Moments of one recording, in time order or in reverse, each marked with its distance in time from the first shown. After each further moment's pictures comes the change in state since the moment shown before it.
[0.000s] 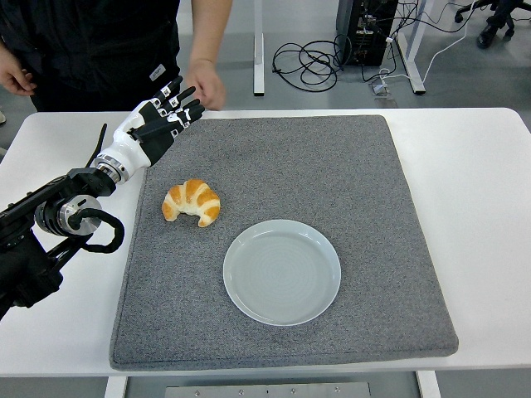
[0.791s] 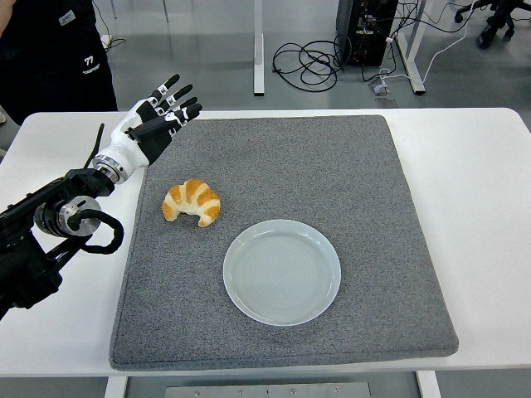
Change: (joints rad) left arm 0.005 0.001 0.002 0.001 0.003 0.002 -0.056; right arm 0.000 0.000 0.001 0.000 0.000 0.000 0.000
